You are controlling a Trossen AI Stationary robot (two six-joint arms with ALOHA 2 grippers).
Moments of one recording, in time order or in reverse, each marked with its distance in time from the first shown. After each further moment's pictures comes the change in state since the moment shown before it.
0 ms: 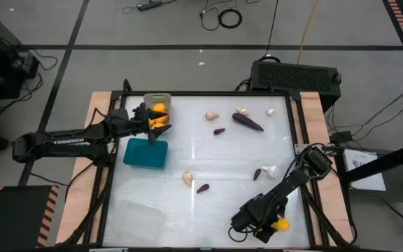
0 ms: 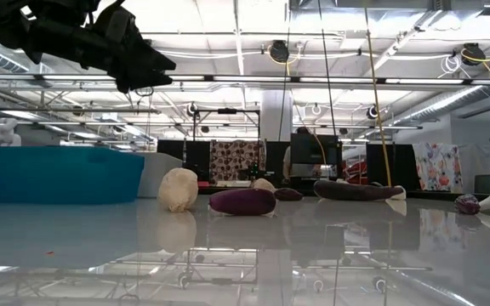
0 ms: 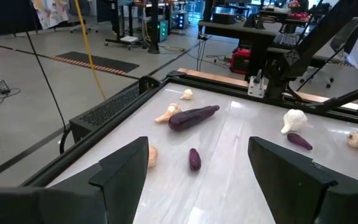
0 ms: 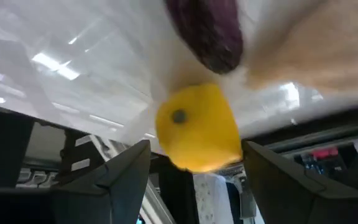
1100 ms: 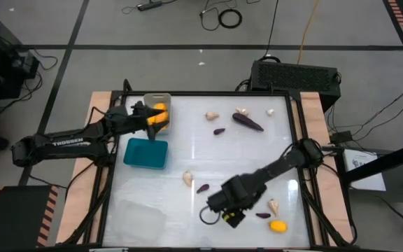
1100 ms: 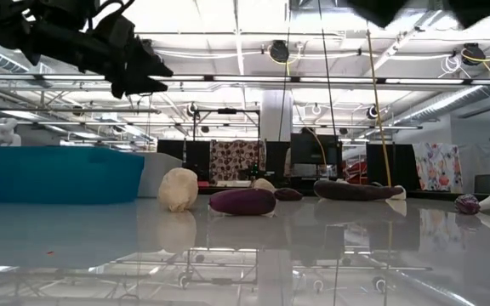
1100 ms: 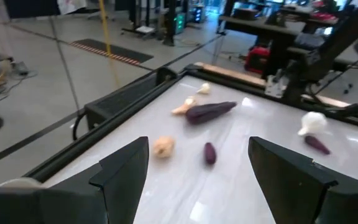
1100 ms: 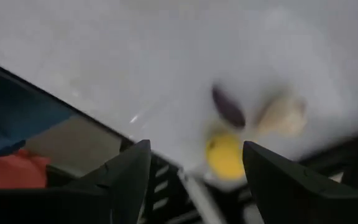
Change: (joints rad) left arm 0.065 -0.019 0.000 -0.051 0.005 -0.047; right arm -0.185 -0.002 0.457 -0.221 0.274 0.119
